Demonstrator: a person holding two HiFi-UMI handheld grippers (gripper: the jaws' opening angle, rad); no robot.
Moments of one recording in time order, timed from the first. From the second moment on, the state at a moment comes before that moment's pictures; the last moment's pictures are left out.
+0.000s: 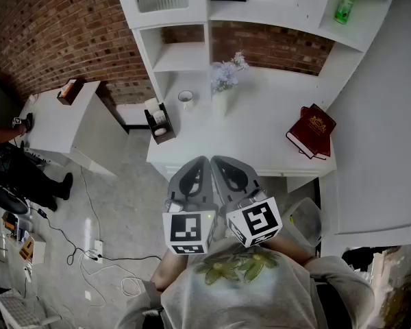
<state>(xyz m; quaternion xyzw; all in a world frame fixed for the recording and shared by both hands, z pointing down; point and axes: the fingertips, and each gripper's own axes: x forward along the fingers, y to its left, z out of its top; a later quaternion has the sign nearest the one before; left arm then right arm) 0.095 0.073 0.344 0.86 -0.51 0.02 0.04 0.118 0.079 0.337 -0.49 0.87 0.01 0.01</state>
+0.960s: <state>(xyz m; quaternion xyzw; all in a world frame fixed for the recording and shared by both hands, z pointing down) 0.037 0.071 0.377 0.87 -0.49 0.03 0.07 0.060 0.075 0.367 -0.51 0.86 -0.01 -0.01</state>
